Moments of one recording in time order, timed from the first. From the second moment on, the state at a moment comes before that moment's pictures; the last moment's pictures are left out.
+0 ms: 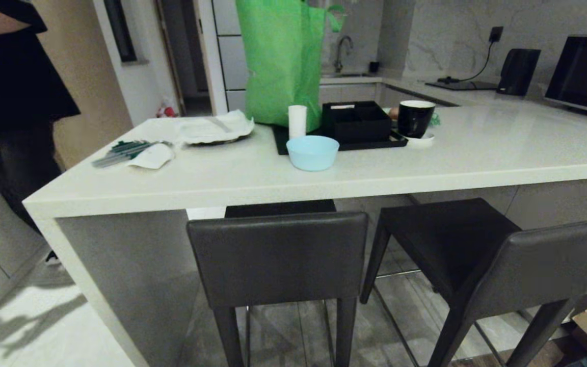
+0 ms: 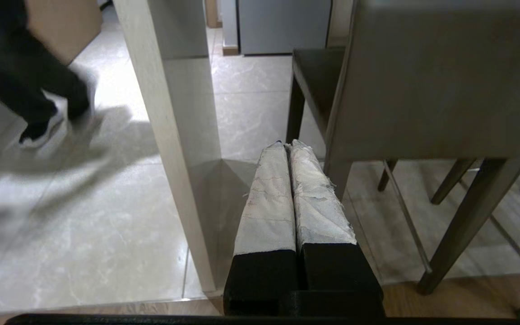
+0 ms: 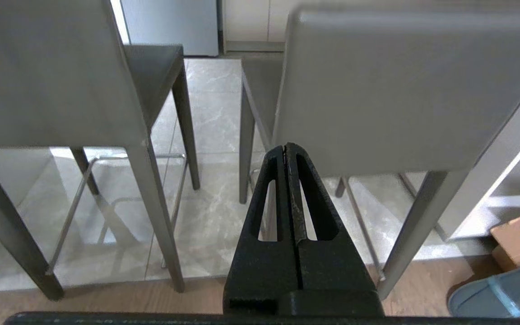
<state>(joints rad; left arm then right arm) 0.00 0.00 -0.01 0.02 0.00 0.01 0.01 0.00 0.00 0.00 0.01 -0.07</state>
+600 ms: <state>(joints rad) 0.00 0.00 -0.01 0.02 0.00 0.01 0.01 0.00 0.00 0.00 0.01 -0.07</state>
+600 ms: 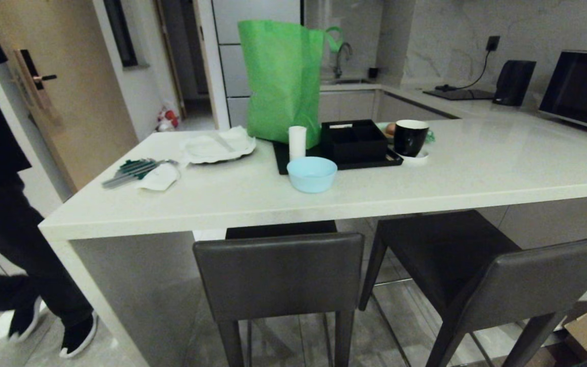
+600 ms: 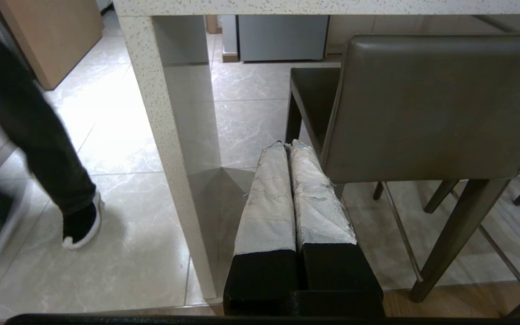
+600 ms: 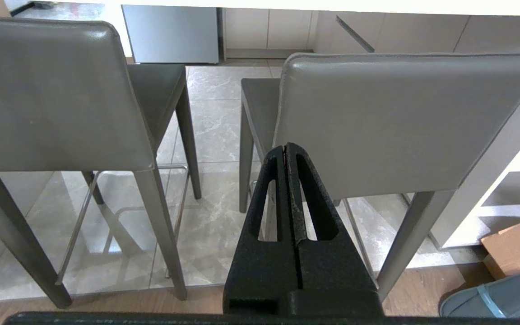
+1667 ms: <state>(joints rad) 0.00 0.00 -0.01 0.02 0.00 0.01 0.01 0.00 0.00 0.00 0.01 -0.07</state>
